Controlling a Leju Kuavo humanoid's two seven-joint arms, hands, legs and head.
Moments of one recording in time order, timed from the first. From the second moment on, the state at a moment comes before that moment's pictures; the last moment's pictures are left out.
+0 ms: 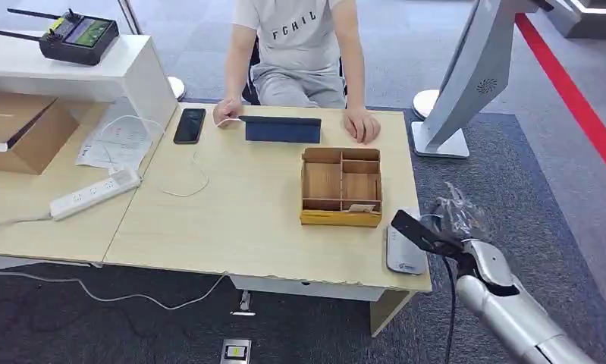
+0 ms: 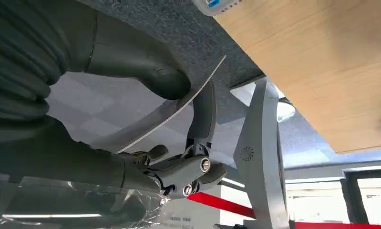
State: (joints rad) left arm -0.13 0.07 -1.28 -0.30 1.30 0.19 -0.12; right arm -0.44 -0.51 0.62 -0.98 0.62 -0.27 0.27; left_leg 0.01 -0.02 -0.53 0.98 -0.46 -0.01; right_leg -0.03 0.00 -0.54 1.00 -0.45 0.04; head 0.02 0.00
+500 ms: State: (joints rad) left arm -0.13 0.07 -1.28 -0.30 1.30 0.20 -0.12; right arm -0.42 -0.51 0.65 -0.98 0.58 -0.26 0.27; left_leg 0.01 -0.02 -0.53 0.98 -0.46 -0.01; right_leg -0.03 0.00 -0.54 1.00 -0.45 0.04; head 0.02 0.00
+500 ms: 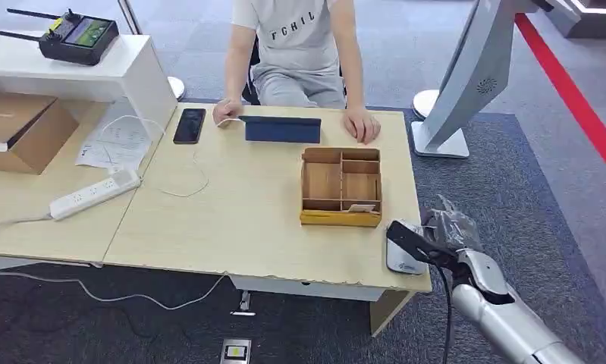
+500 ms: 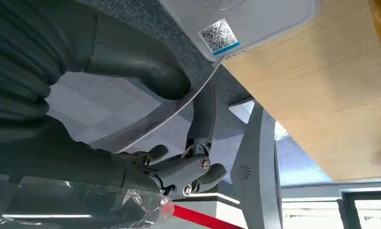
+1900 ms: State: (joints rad) left arm -0.13 0.08 -1.28 -0.30 1.31 0.21 -0.09; right arm -0.58 -0.57 0.64 -1.17 0.55 -0.28 0.32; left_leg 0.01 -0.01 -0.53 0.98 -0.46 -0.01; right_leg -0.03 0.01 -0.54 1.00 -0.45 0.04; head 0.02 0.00
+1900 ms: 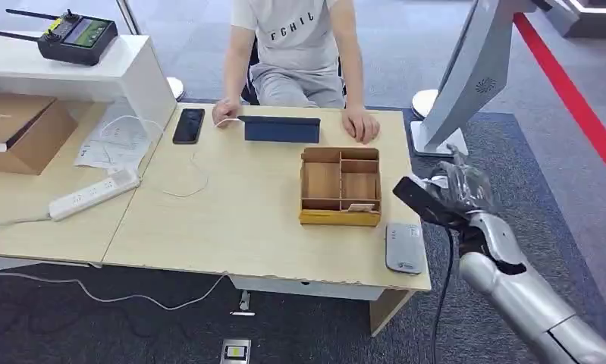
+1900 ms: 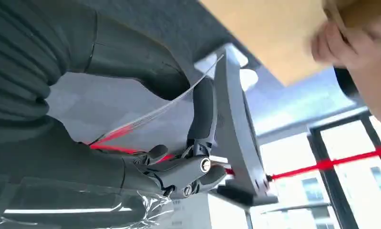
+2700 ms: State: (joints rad) left arm -0.13 0.08 -1.28 -0.31 1.27 0.17 -0.10; right arm -0.89 -0.37 0.81 -1.11 0.73 -0.13 0.33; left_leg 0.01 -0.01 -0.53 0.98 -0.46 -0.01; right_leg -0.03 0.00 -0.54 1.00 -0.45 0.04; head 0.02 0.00
